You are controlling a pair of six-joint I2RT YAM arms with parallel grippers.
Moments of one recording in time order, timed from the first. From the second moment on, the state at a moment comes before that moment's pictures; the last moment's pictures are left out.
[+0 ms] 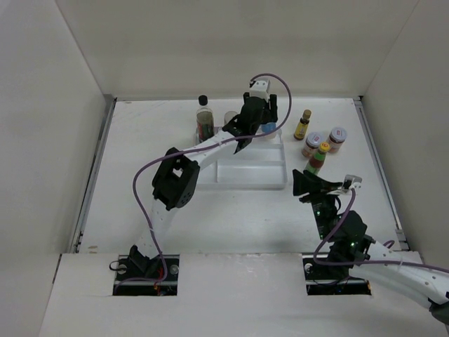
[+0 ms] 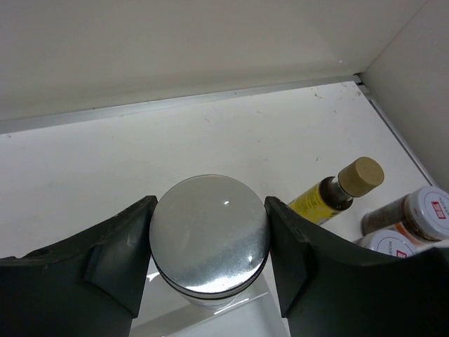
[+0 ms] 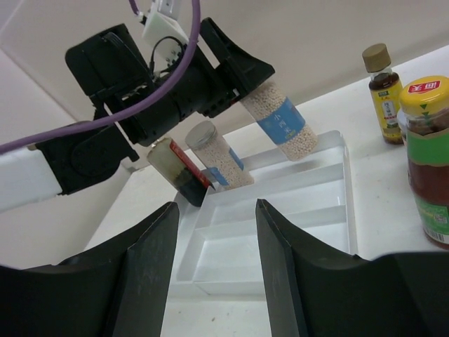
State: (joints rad) left arm -0.72 2.23 1.86 0.24 -0.29 -0.32; right arm 1.00 0.40 0.21 0.51 0.83 0.36
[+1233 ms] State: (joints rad) left arm -0.83 1.65 1.40 0.54 -0.31 -0.26; right arm 1.05 0.53 0.55 0.58 0.84 0.13
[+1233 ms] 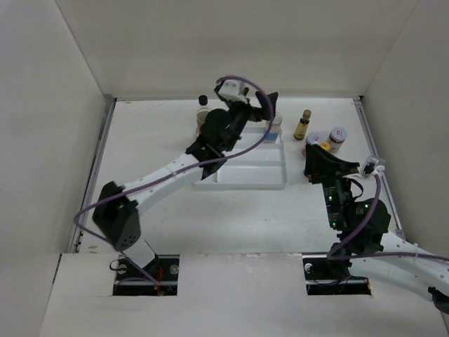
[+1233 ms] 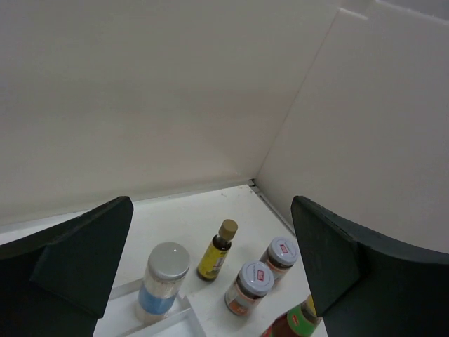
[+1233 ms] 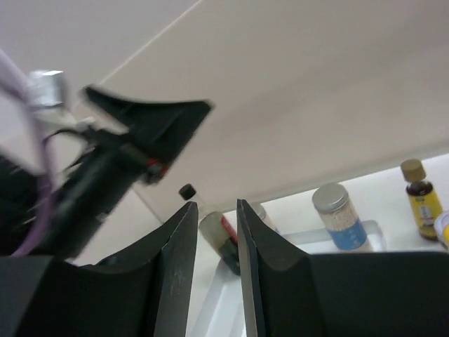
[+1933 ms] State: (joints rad) left arm -0.42 1.07 0.54 0.04 -0.59 -0.68; right arm 0.42 1.02 0.73 0.16 0.83 0.22
